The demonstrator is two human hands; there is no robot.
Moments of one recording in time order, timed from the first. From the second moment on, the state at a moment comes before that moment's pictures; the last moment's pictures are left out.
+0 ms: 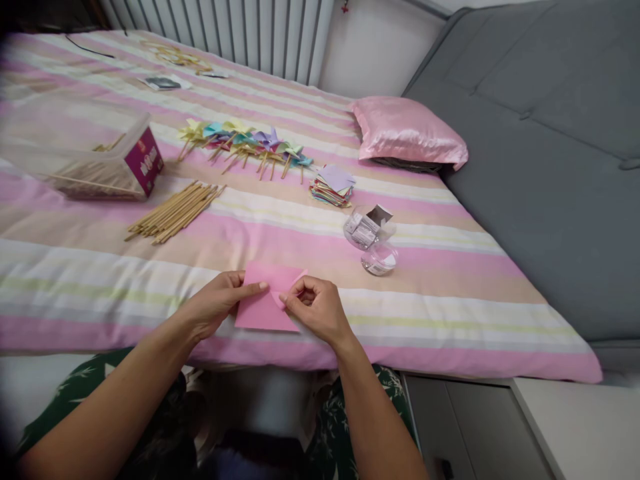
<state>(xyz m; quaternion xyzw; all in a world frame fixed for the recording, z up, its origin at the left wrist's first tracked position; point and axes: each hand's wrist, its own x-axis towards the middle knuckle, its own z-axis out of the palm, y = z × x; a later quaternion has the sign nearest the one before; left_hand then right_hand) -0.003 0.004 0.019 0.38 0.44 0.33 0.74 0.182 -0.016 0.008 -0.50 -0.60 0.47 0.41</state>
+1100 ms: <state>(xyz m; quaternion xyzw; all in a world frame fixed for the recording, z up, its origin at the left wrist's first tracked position) 0.004 0.001 0.011 0.40 0.49 0.36 0.69 0.177 -0.019 0.007 -0.52 -0.60 0.45 0.41</state>
